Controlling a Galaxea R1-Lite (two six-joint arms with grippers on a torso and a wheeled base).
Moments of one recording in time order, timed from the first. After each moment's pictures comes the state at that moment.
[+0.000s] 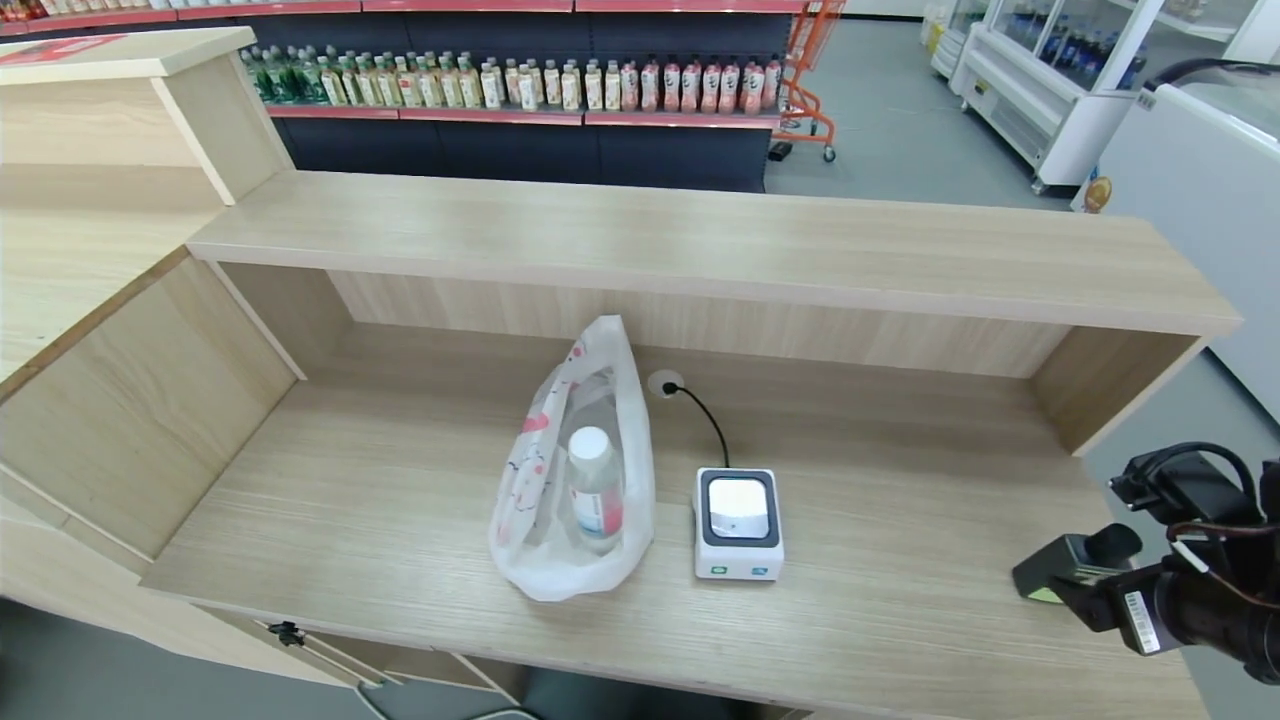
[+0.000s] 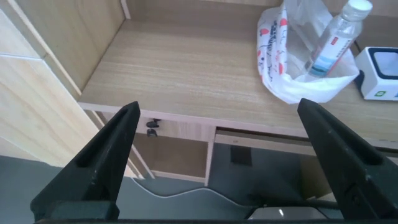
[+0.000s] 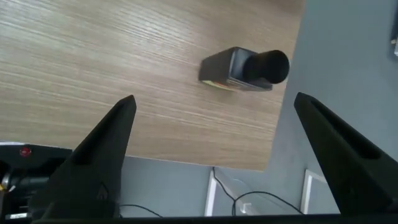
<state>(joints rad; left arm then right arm) 0.00 0.00 0.00 0.00 -0.01 0.00 0.04 1.38 -0.32 -0.48 -0.24 -0.31</state>
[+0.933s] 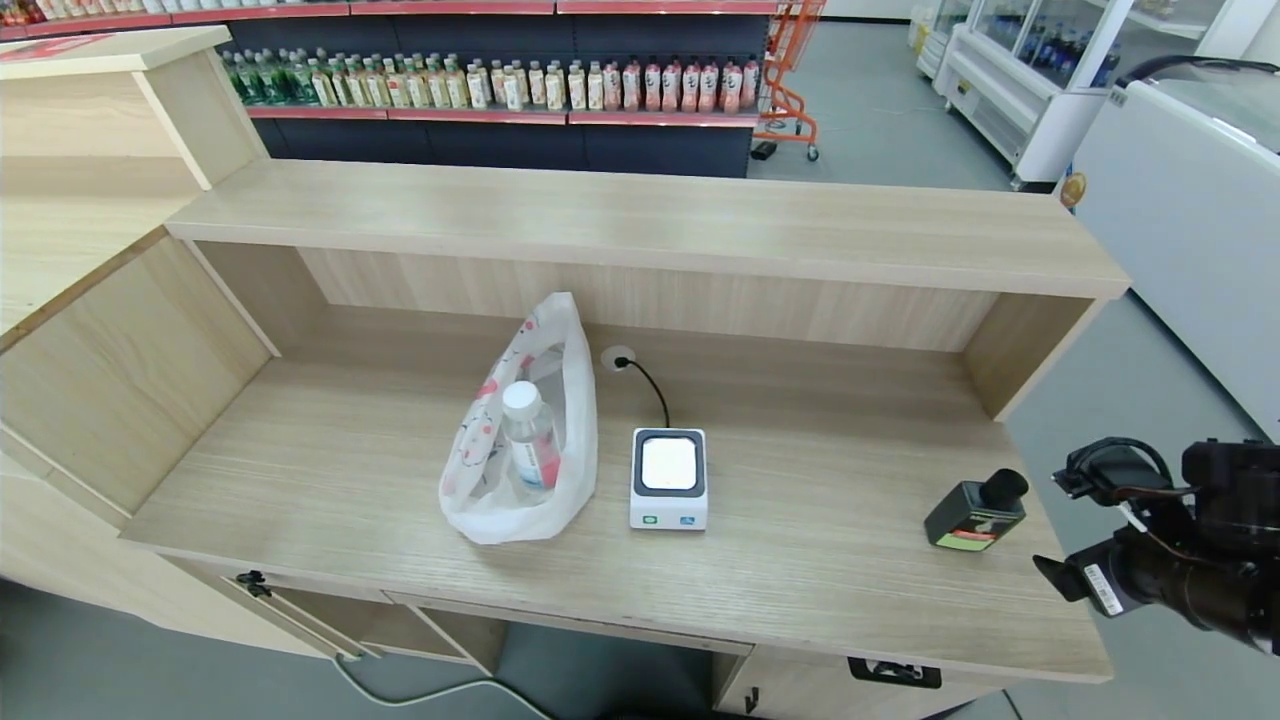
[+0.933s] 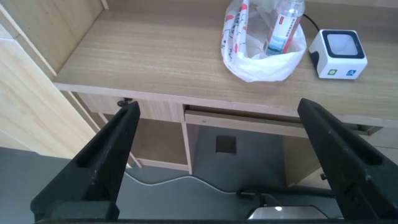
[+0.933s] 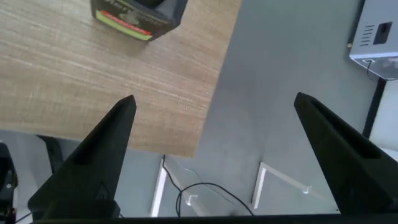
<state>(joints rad) 0.00 0.00 0.00 0.00 -0.01 0.00 -0.07 1.70 -0.37 -0.77 -0.19 -0.54</state>
